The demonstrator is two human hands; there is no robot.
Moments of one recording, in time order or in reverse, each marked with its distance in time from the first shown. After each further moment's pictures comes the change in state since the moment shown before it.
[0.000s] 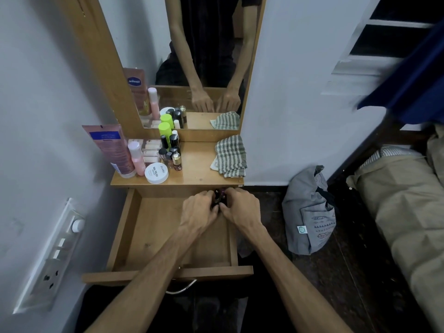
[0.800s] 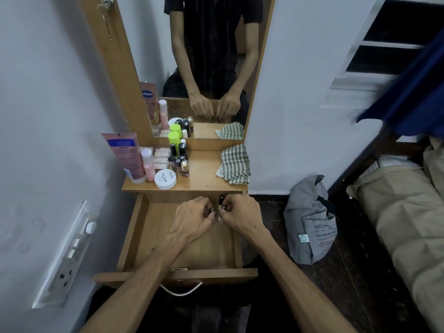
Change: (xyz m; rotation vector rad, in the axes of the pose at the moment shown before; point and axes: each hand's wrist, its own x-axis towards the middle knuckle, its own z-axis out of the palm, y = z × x) left_hand -0.030 -0.020 -0.039 -0.146 0.091 0.033; right_hand -0.009 -0.028 -0.025 0.077 -0.049 -0.005
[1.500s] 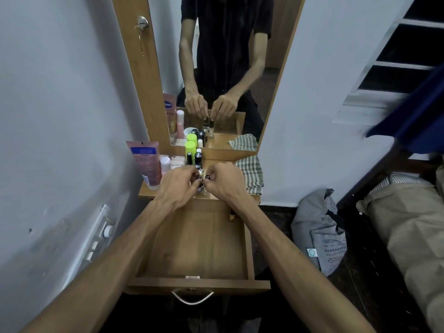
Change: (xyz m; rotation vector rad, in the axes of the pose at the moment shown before) left_hand 0.056 -0.043 -0.098 0.092 0.170 0.011; right_hand 0.078 -0.104 -0.034 -0.031 0.043 -0.177
